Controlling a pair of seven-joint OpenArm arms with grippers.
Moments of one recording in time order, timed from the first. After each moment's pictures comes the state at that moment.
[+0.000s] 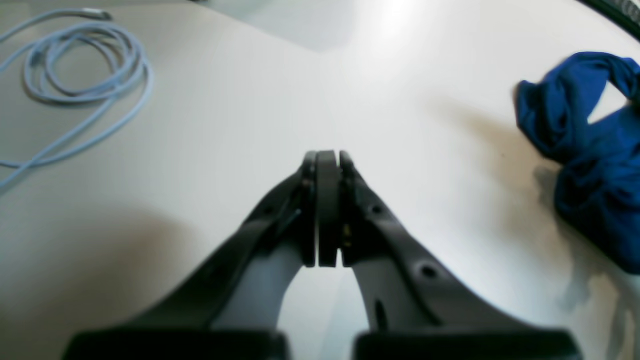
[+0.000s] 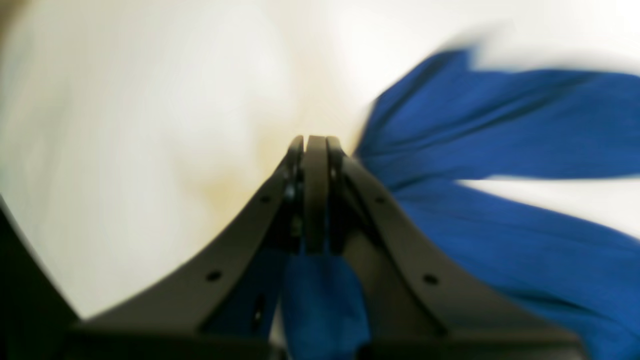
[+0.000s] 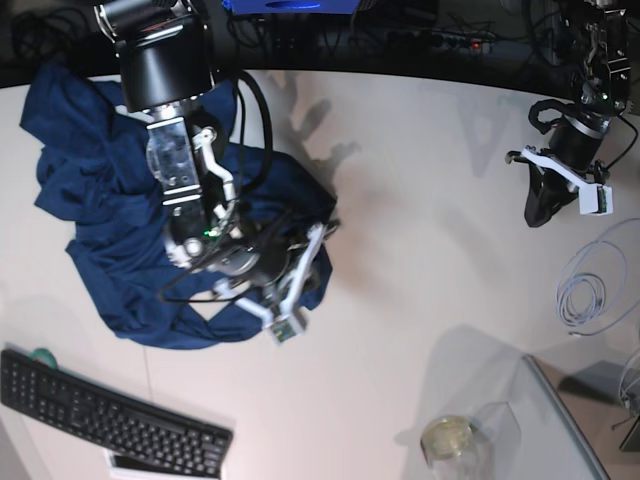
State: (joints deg) left arm 22.7 -25.0 -16.4 81.7 -29.6 -26.7 4.2; right arm 7.1 -7.4 -8.4 80.8 3.2 21.0 -45.0
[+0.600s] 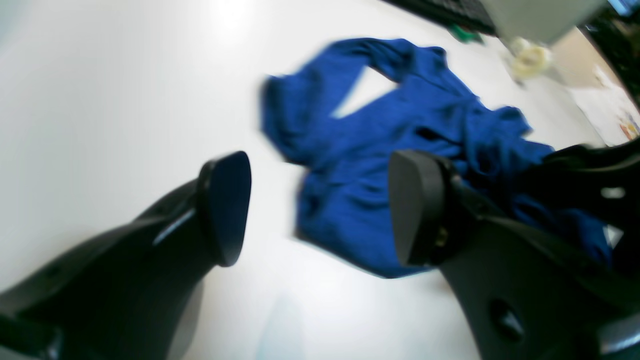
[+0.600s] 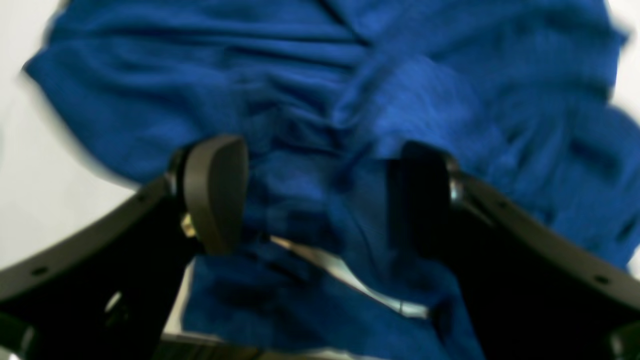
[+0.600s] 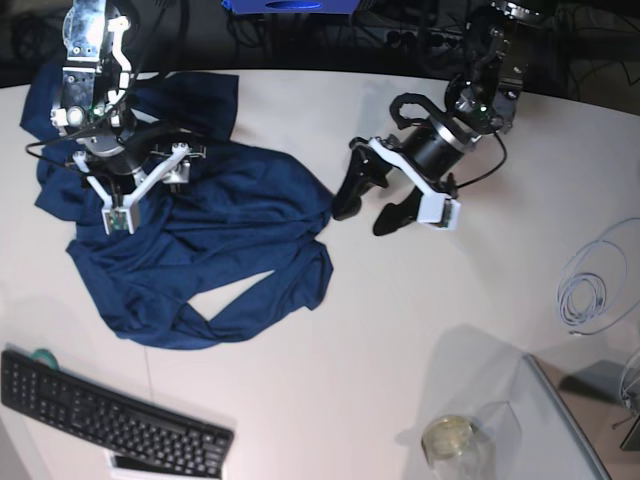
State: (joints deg) left arm 14.2 -15.5 11.6 81.6 -28.9 -26.6 3.9; right arm -17.6 -2.3 9.7 98.3 2.1 11.7 -46.6
